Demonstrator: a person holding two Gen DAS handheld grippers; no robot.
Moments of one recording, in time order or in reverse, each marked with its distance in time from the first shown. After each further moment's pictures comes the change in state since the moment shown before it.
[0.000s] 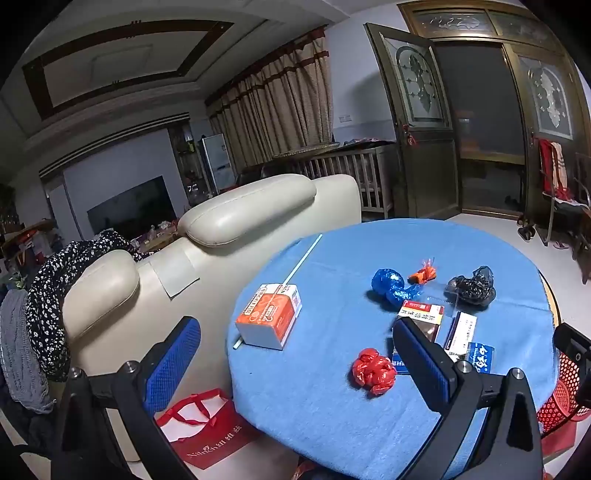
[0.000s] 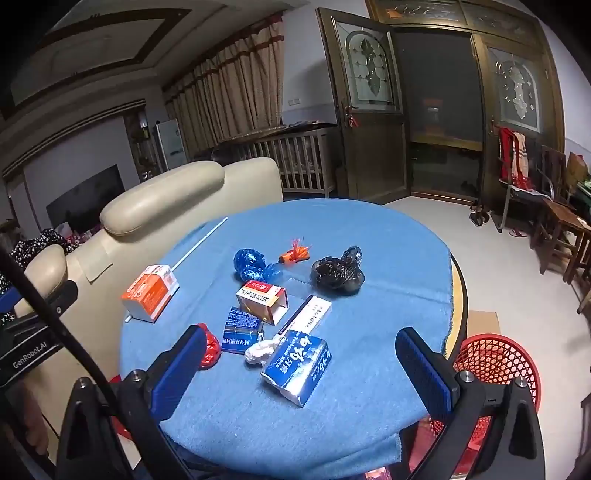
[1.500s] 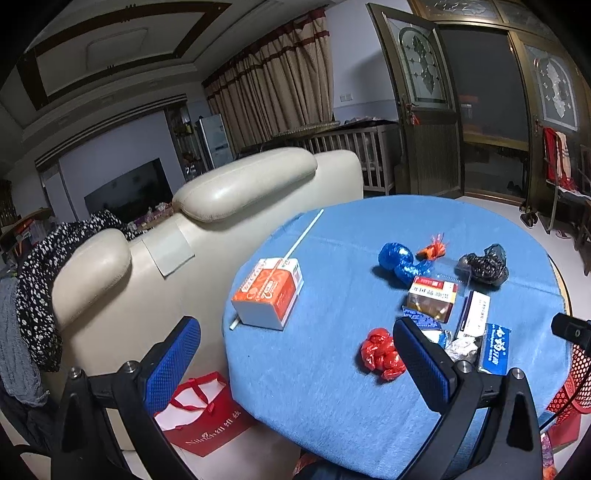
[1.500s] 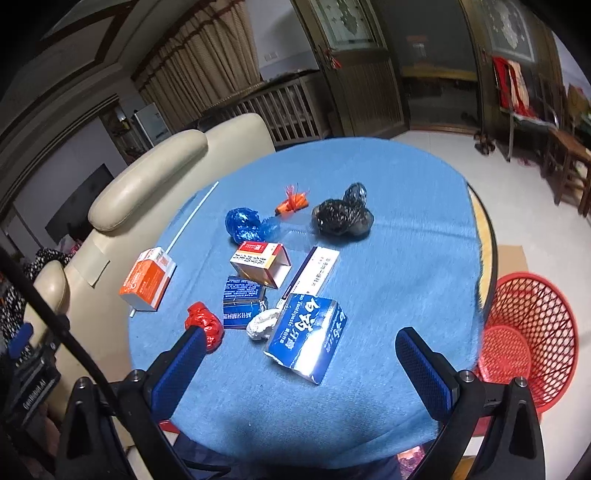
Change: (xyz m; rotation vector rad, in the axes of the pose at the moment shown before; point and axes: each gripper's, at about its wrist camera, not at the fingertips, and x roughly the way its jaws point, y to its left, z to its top) left arm 0.041 0.003 -0.018 -0.001 0.090 -0.002; right arm 0.066 -0.024 -0.008 0.190 0.212 0.072
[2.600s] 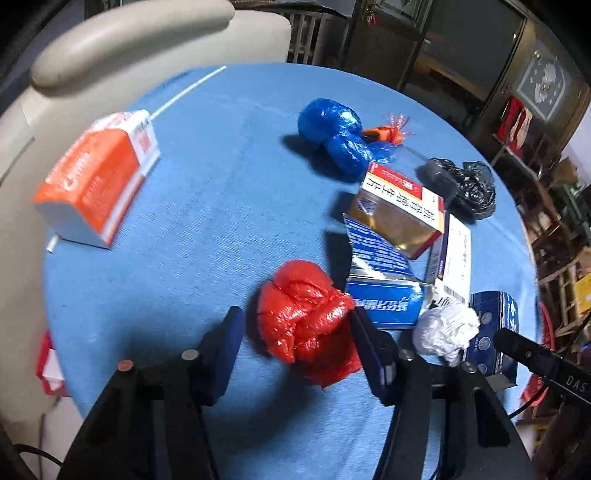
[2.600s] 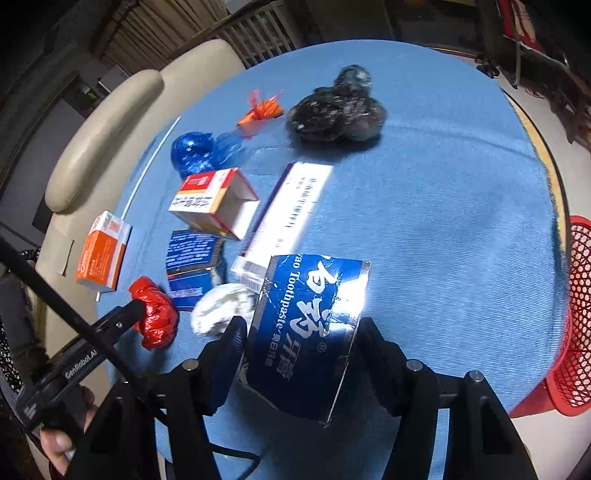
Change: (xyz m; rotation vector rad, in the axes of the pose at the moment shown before) left arm 0.199 -0.061 -0.043 -0.040 0.525 -0.425; right arm 0.135 -0.021 0.000 0.090 0.311 -0.019
